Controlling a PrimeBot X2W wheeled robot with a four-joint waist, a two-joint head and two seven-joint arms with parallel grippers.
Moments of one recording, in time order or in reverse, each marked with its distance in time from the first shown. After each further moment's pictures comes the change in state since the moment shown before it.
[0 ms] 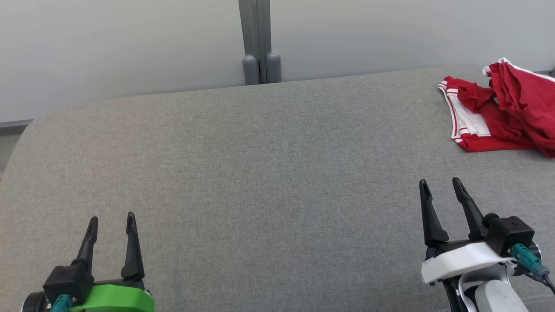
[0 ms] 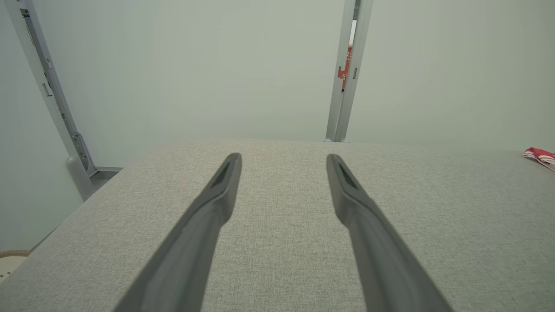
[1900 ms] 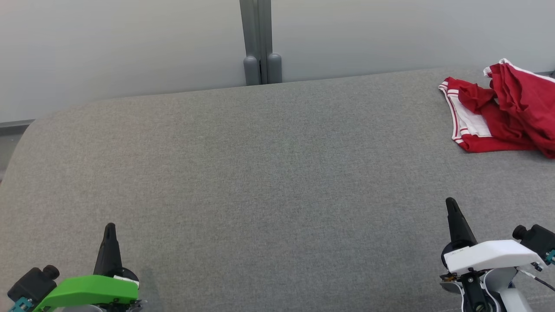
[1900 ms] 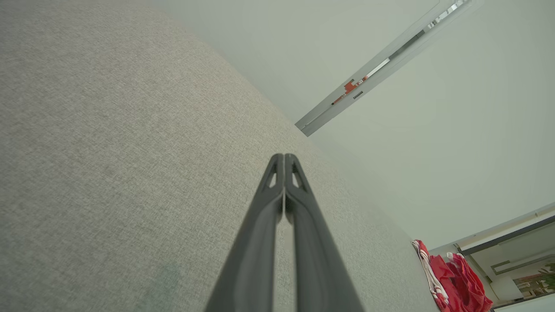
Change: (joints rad) left arm -0.041 -0.017 0.020 0.072 -0.712 -0.015 0.192; right arm 0.000 0.026 -0.072 0.069 0.688 0.000 0.187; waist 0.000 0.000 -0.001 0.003
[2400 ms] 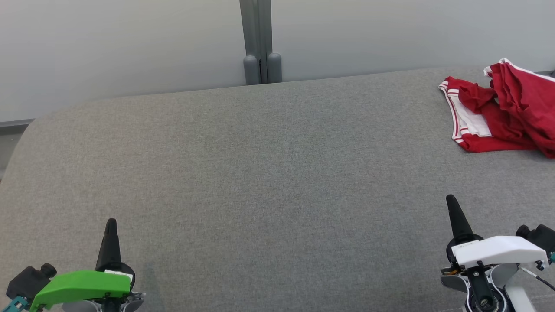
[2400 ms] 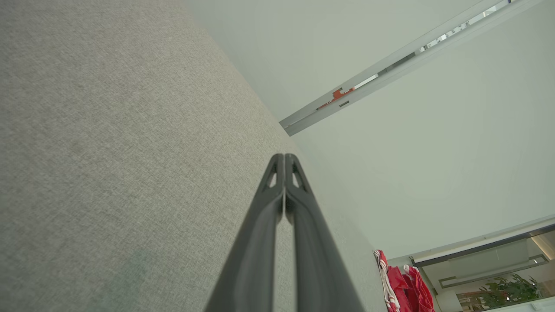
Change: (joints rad) left arm -0.021 -0.001 0.005 0.001 -0.174 -0.002 0.045; right arm -0.016 0.003 -0.017 0.004 0.168 0.000 0.048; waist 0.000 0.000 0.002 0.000
